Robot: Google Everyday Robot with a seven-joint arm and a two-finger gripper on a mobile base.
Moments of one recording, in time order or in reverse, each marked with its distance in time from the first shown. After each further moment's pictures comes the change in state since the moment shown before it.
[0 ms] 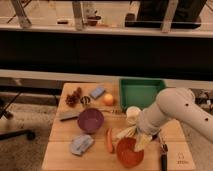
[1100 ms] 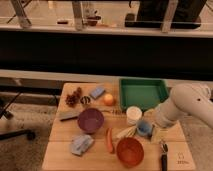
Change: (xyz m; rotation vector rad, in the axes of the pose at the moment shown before) arm 0.090 -0.014 -0.028 0.017 0.142 0.126
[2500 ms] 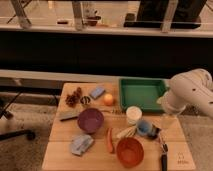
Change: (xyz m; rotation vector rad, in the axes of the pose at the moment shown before) arm 0.072 -0.057 -0.029 0.111 0.252 0.079
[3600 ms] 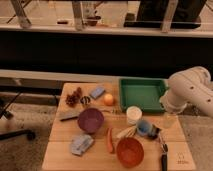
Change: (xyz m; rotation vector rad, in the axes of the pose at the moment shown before) arm 0.014 -0.008 -0.002 -0.010 0.069 0.031
